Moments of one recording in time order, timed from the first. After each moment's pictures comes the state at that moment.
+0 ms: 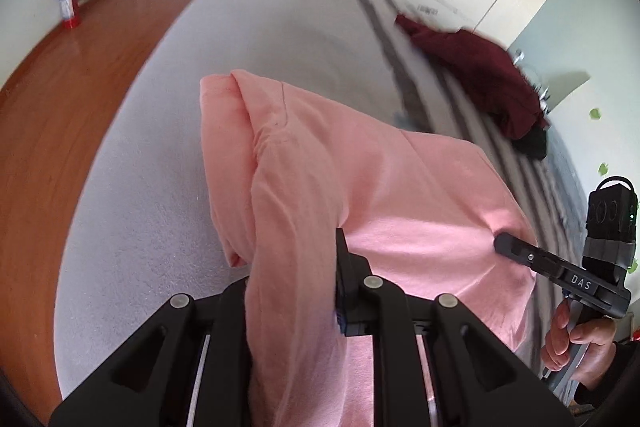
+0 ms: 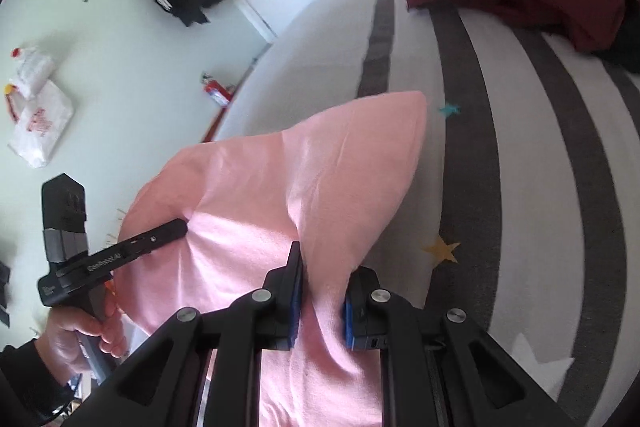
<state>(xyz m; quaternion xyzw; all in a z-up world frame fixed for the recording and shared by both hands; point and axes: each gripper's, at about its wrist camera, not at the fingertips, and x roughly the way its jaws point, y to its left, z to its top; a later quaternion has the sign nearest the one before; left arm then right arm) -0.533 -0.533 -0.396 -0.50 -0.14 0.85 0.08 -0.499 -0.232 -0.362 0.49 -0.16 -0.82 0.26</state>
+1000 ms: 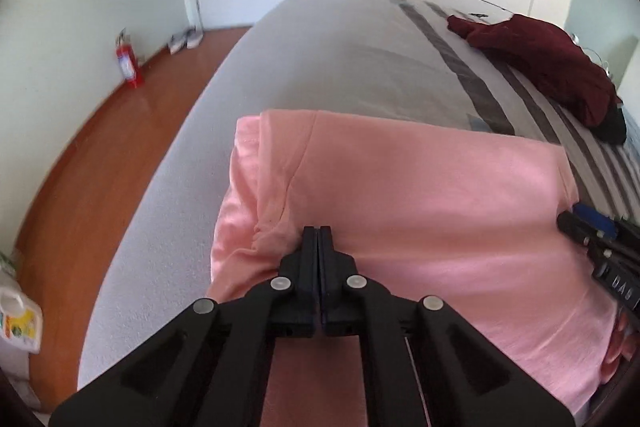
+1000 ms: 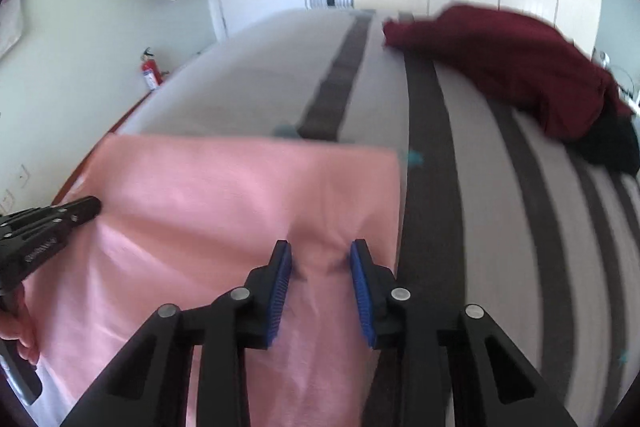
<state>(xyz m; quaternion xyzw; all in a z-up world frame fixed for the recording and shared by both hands) -0.529 -0.484 -0.400 -0.42 -0.01 0.91 -0.05 -0.515 -0.270 -0.377 0.40 0.02 -0.90 0.14</state>
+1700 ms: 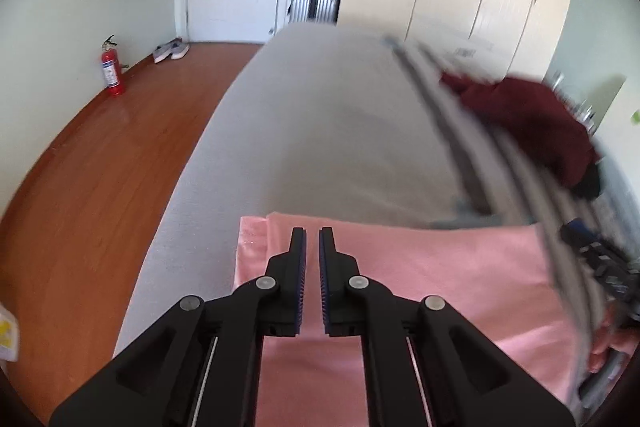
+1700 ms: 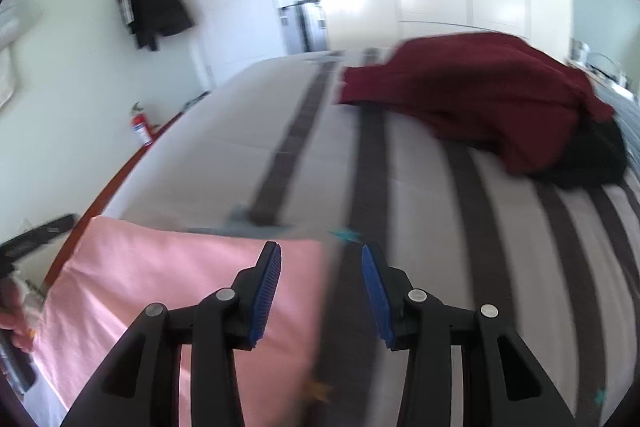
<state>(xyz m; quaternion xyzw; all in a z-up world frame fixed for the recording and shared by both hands) -0.585 -0.526 -0.385 -0.42 -0.05 0.90 -0.03 -0.554 -0.243 -0.335 0.37 -0.02 -0.92 0.14</state>
